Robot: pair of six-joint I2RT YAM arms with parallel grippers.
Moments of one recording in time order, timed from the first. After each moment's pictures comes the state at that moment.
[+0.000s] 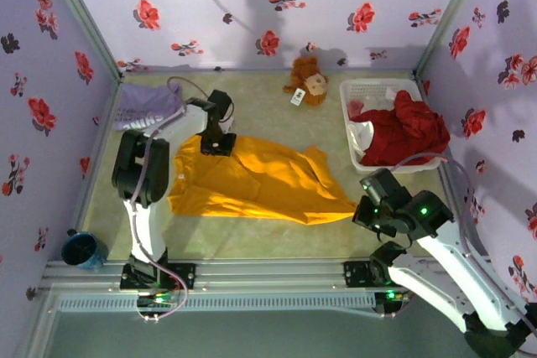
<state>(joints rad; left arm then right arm) -0.43 1.95 1.50 -0.95 0.11 -0.23 0.62 0.68 0.84 -1.36 0.02 0.98</state>
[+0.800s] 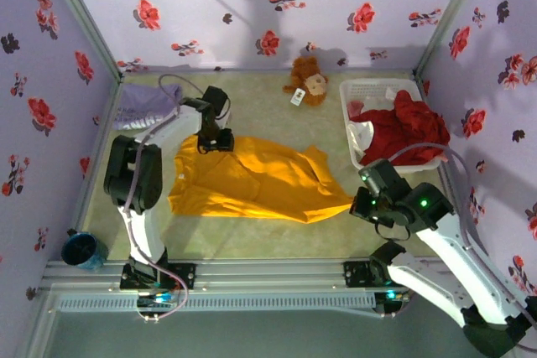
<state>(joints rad) -0.42 1.92 1.47 -0.90 0.11 -0.27 0.62 0.74 0.92 -1.33 0.03 0.94</state>
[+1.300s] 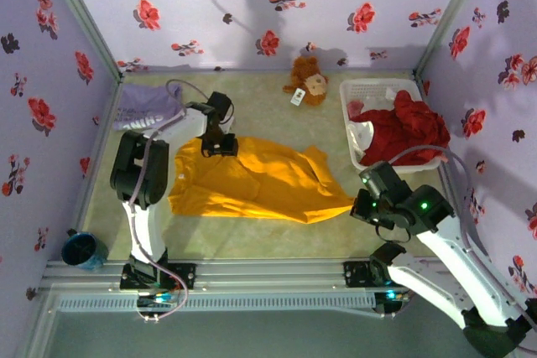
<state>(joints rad) -0.43 1.97 1.44 -0.84 0.13 -0.25 0.62 0.72 0.89 -1.33 0.03 0.94</state>
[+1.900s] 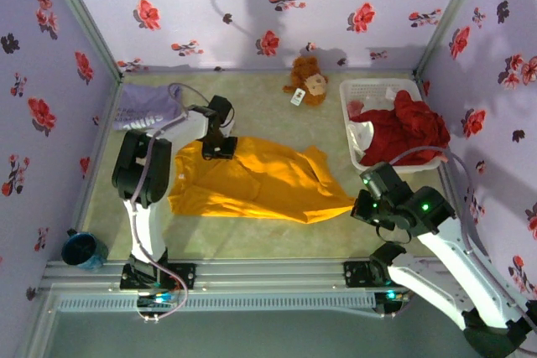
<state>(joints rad) -0.43 1.98 1.41 -0.82 0.13 -0.25 0.61 0.71 0.89 -1.33 0.03 0.94</state>
